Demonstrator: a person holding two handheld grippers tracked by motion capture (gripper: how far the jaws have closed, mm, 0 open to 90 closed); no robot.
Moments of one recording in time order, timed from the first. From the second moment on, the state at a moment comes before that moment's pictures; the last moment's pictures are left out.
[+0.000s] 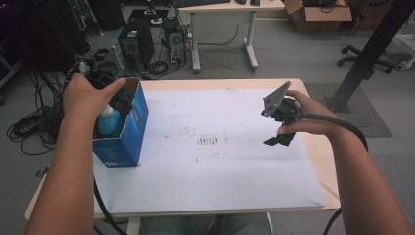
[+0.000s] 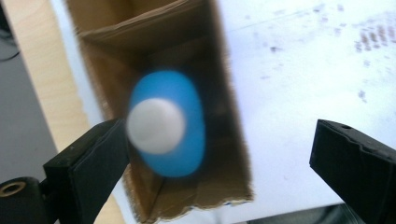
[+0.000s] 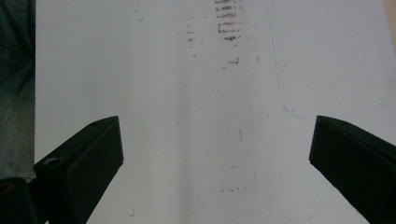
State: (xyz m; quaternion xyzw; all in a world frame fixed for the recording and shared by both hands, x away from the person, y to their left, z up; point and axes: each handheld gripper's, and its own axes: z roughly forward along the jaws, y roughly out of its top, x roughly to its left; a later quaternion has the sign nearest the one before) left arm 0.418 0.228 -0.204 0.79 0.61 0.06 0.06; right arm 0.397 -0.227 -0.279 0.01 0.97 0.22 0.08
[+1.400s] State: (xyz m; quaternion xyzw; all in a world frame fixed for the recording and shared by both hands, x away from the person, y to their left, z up) left arm 0.388 0.088 -0.155 0.97 0.22 0.03 0.05; right arm 0.389 -0.231 -0.272 0.00 0.97 0.22 0.09
